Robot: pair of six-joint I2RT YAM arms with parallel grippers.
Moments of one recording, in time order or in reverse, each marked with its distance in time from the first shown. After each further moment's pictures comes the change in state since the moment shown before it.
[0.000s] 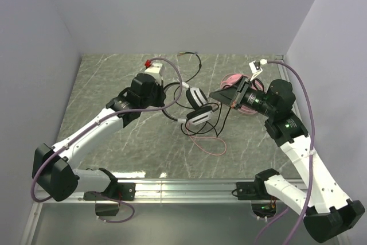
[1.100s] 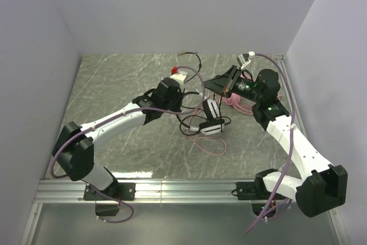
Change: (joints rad) left arm -0.138 0.217 0.054 0.066 -0.039 0.052; right arm -0.053 0.238 -0.059 0.390 -0.127 0.266
